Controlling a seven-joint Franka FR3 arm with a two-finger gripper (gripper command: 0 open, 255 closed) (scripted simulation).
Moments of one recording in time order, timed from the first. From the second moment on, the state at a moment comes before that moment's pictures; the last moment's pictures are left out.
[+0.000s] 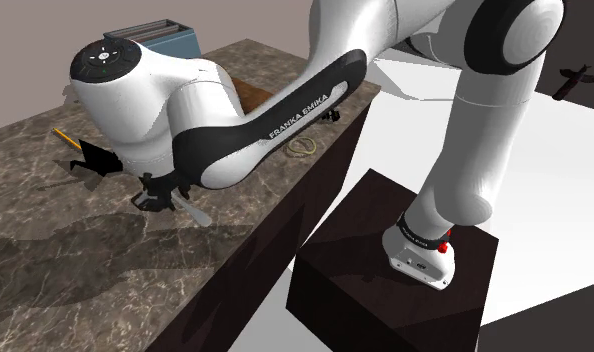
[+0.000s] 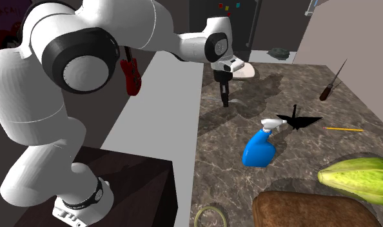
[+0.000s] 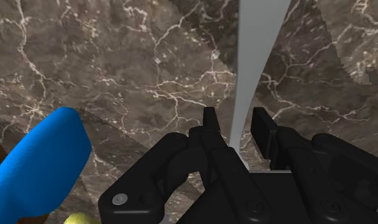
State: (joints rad) arm 0.19 0.30 0.69 -1.83 -0.47 2.08 1.04
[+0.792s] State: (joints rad) arm 0.18 0.24 0.71 -1.73 -0.41 1.95 0.97
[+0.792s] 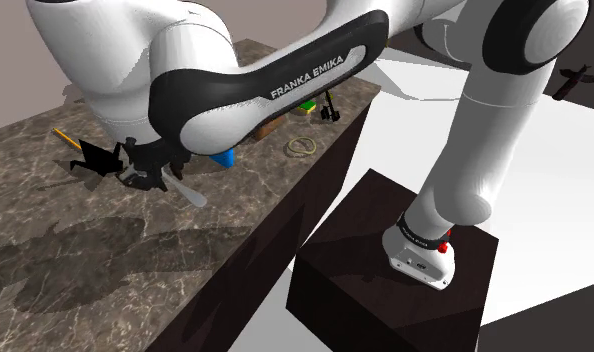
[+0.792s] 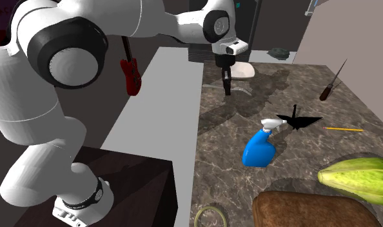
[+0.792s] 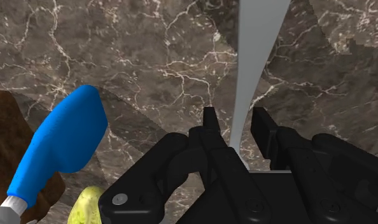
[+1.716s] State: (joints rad) arm 0.08 0.27 0.66 -1.63 -0.39 1.91 0.79
